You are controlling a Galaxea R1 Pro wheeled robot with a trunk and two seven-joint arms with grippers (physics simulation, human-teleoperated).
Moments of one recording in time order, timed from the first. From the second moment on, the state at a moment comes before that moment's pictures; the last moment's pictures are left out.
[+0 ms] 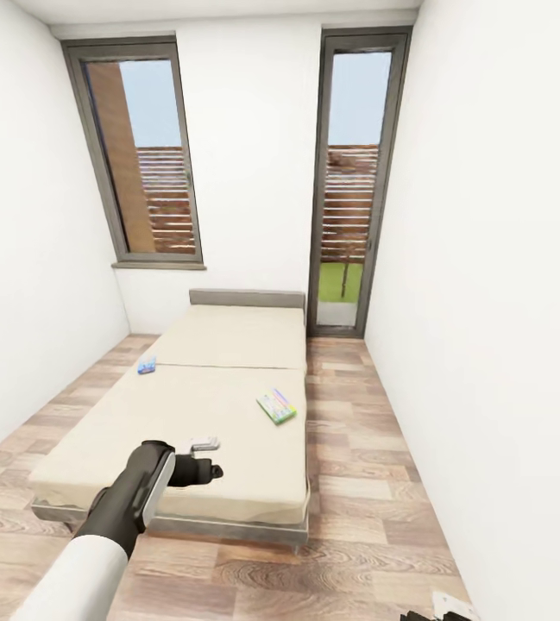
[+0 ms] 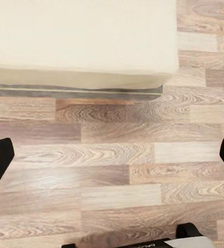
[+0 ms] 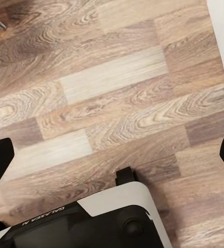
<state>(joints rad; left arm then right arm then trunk) -0.62 -0.03 0.01 -0.90 0.00 0.91 -0.17 -0.33 0.00 -0.35 -0.46 -0.02 0.36 -0.11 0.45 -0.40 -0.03</state>
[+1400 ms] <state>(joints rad) -0.62 -0.03 0.00 -0.90 0.00 0.89 -0.16 -0.33 0.00 -0.35 -0.46 -0.02 0.36 -0.11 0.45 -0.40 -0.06</state>
